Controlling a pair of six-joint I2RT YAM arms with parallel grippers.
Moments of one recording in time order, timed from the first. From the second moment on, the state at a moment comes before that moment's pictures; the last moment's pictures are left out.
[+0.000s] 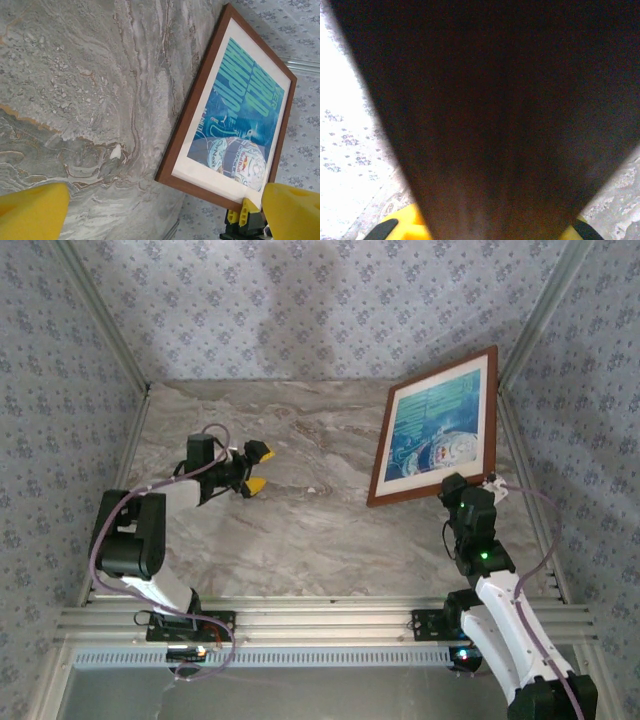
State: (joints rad) left arm -0.13 1.63 0.76 0.22 0.82 -1.15; right arm 0.15 0.65 0.35 -0.06 0.24 0.93
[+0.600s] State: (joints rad) left arm -0.15 1.66 0.77 0.26 0.82 -1.17; right arm 0.18 0.73 0.31 -0.03 0.23 1.12
